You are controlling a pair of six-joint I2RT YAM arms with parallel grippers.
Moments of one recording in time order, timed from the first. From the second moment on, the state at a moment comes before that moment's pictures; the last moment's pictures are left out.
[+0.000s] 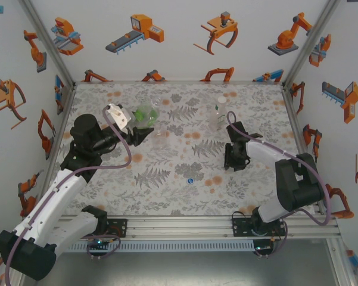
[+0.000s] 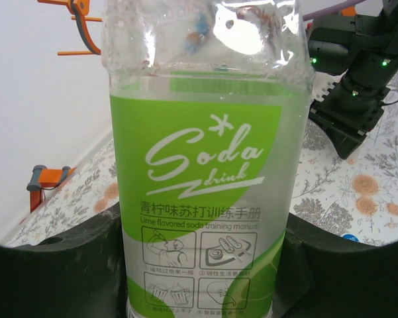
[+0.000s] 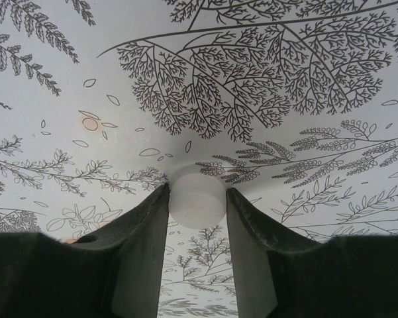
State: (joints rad) left arm -0.44 0.92 0.84 0.05 0.58 0.27; right arm 0.32 1.54 0.83 -0.61 0.02 0.41
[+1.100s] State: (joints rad) left arm -0.44 0.92 0.84 0.05 0.58 0.27; right arm 0.32 1.54 0.83 -0.61 0.02 0.41
